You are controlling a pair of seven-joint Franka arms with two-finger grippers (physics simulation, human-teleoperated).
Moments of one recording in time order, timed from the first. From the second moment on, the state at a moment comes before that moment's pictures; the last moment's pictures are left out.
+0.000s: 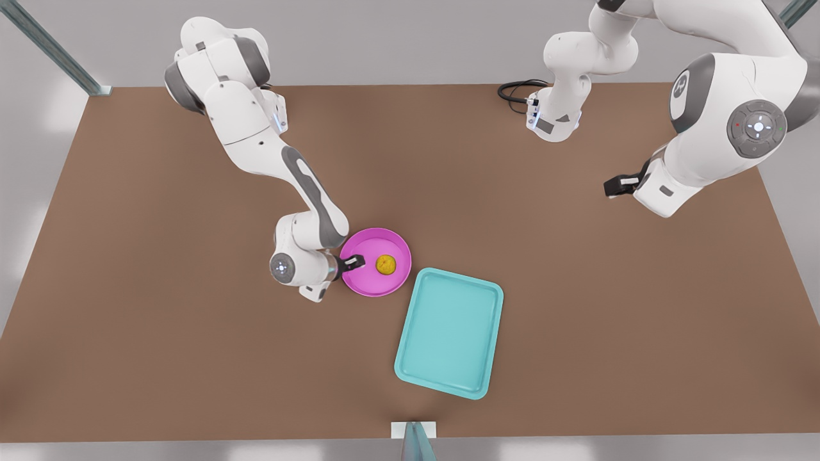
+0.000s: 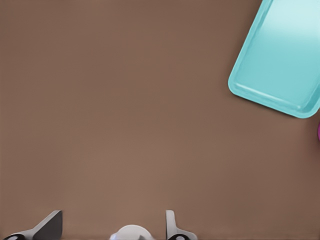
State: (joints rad) left arm -0.07 0.16 -0.10 -1.32 0.05 1.21 -0.24; right arm 0.42 0.71 0.04 -1.71 0.55 2.24 -0.25
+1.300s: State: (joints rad) left arm -0.06 0.17 -0.09 -1.29 0.05 1.19 -0.15; right arm 0.40 0.73 0.04 -1.45 0.69 2.16 -0.26
